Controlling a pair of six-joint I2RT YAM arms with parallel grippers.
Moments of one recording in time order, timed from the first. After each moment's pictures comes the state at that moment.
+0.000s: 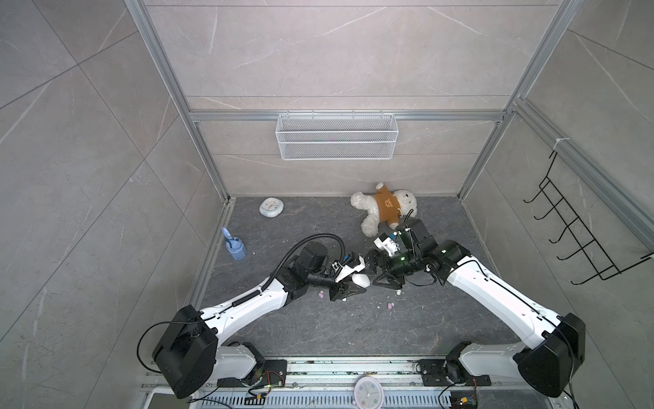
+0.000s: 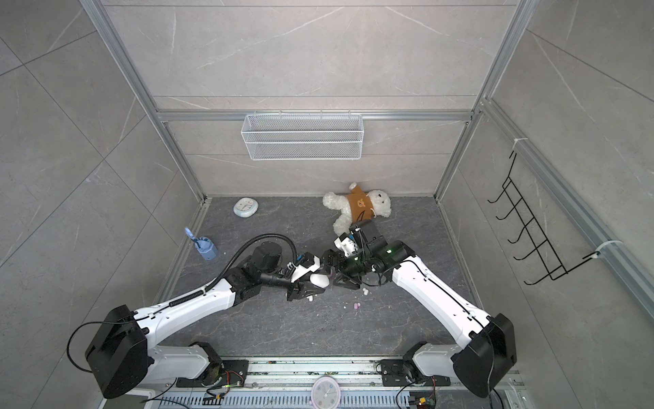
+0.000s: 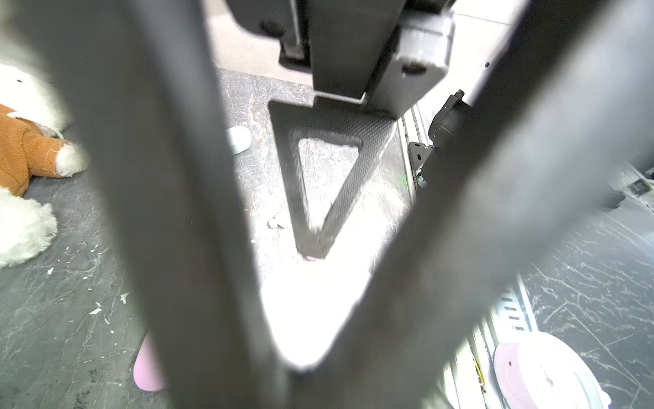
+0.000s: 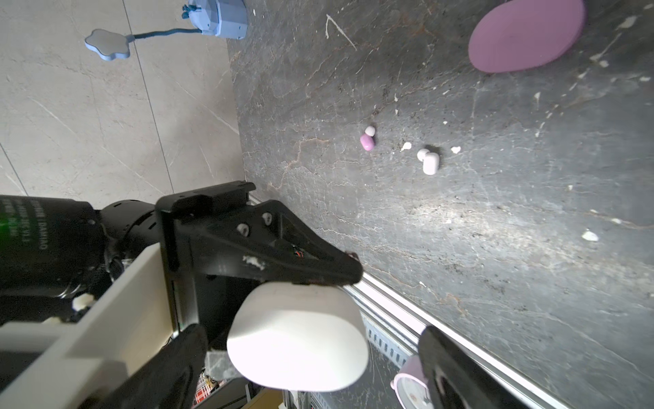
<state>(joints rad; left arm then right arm) -0.77 1.31 0.81 -0.05 0.75 0.27 0.57 1.31 1.18 -0.81 -0.68 0.81</state>
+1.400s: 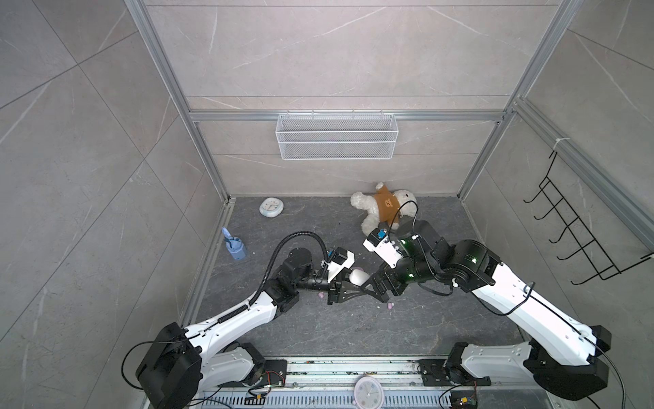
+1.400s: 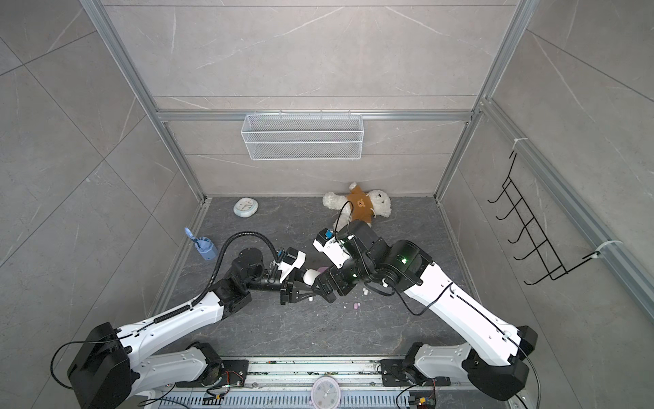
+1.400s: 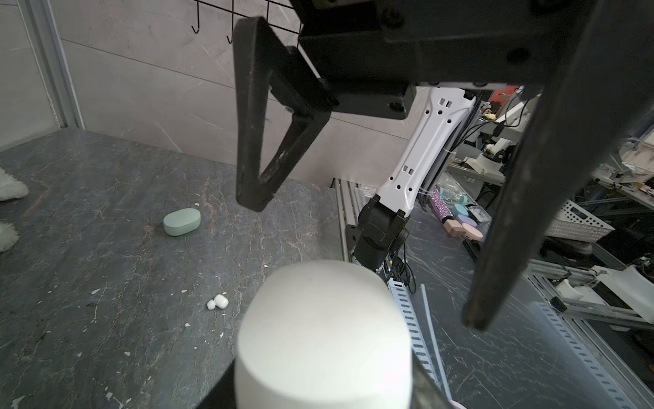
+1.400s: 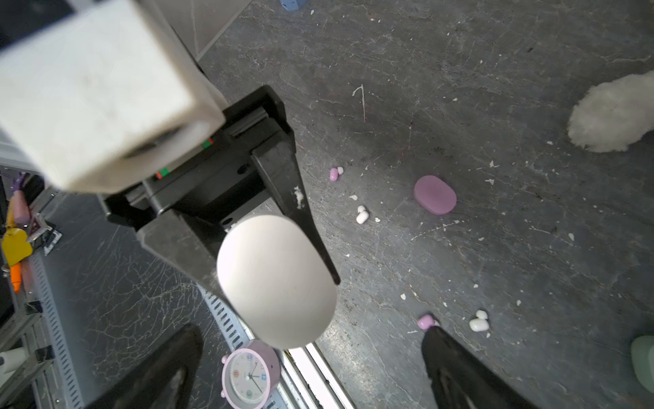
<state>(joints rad) -0.77 1.17 0.68 0.35 0.92 -0.11 0.88 1.27 1.52 -1.15 -0.19 0.14</state>
